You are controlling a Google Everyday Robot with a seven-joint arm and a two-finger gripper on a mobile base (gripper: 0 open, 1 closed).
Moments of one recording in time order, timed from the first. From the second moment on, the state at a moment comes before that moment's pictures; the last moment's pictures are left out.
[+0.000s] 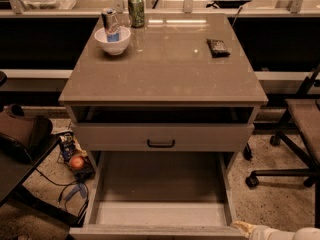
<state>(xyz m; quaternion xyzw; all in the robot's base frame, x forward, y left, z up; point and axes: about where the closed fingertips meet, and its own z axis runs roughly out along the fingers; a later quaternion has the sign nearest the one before) 0.301 -0.225 0.519 -0.62 0.74 0.04 0.25</state>
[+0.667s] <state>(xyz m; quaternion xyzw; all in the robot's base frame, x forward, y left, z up) 0.294 -0.214 0.489 -0.64 0.72 0.06 0.26</state>
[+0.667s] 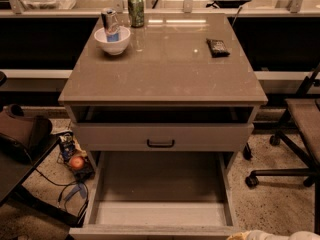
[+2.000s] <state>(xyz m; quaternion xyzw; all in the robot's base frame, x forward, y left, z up) 0.301 -0.195 0.397 -0.61 0.72 0.13 0.31</state>
